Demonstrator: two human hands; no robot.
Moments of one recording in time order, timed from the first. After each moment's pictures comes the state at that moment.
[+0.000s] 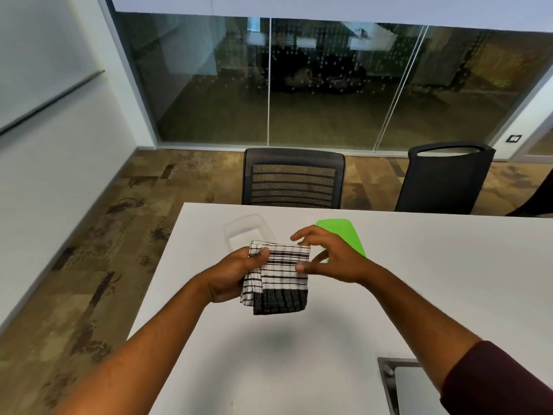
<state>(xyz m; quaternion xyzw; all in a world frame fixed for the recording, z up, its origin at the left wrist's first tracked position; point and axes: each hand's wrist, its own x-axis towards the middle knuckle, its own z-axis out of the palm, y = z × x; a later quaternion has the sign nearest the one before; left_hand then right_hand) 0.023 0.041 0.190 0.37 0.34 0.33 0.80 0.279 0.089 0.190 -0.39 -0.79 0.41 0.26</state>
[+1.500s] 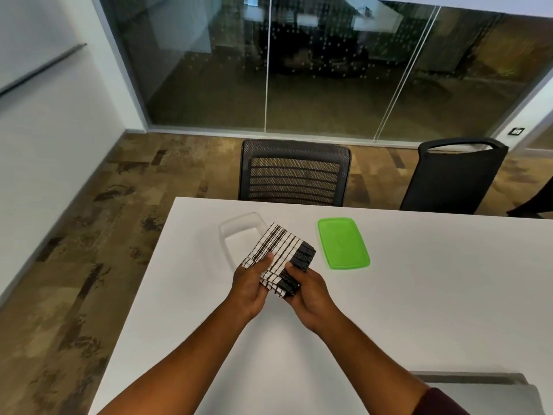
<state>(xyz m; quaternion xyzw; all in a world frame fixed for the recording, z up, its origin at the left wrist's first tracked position) 0.063 0.090 0.111 0.10 0.43 0.54 0.71 0.197 0.081 0.101 -0.45 -0.19 0.74 0.46</state>
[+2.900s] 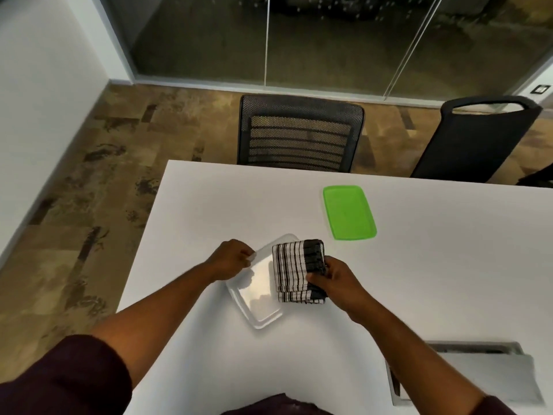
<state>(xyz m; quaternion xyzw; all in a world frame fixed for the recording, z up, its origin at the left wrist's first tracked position) -0.019 0.139 0.025 0.62 0.64 0.08 0.45 0.260 0.079 0.072 -0.59 -0.42 0.64 0.28</state>
